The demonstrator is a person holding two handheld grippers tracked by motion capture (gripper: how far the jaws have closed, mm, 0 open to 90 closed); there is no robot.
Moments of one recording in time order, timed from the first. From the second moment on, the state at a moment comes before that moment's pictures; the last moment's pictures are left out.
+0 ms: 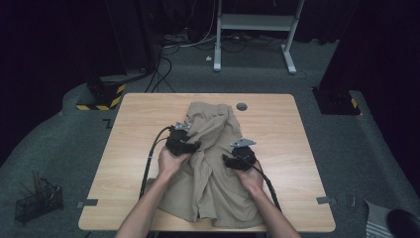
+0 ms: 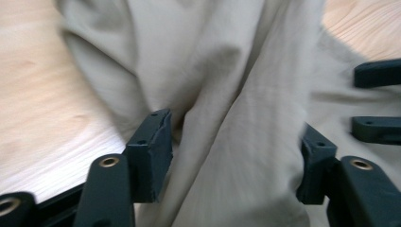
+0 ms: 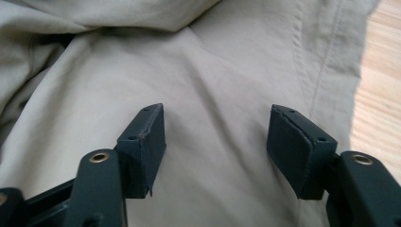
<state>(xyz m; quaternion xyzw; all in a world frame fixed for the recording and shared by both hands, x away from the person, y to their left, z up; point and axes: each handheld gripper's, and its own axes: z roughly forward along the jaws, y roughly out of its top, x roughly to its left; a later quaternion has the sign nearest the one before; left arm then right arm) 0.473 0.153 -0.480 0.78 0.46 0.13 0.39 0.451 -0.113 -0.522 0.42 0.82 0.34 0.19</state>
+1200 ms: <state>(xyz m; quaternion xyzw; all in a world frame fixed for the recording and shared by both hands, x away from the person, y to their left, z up) 0.440 0.170 -0.425 0.78 0.44 0.09 0.43 0.446 -0.102 -0.524 0.43 0.81 0.34 0.20</state>
